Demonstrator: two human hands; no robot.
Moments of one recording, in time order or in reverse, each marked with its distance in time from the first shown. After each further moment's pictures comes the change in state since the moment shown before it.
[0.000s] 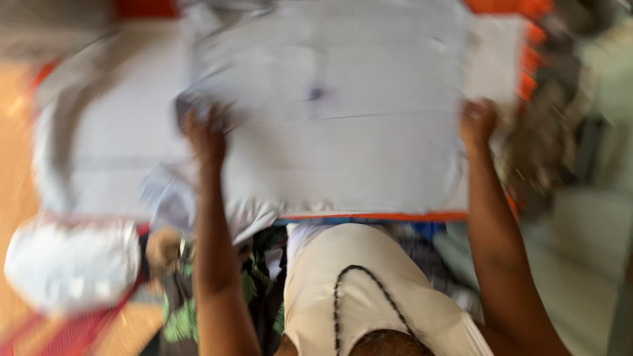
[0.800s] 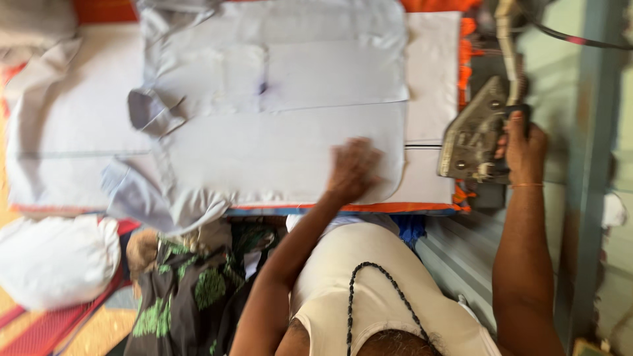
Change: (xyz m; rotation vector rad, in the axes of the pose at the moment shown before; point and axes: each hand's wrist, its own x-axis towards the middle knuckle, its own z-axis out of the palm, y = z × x) left_hand -0.126 0.467 0.025 -0.299 -0.731 0.340; right_hand -0.030 0.098 -0.233 0.692 -0.207 0.564
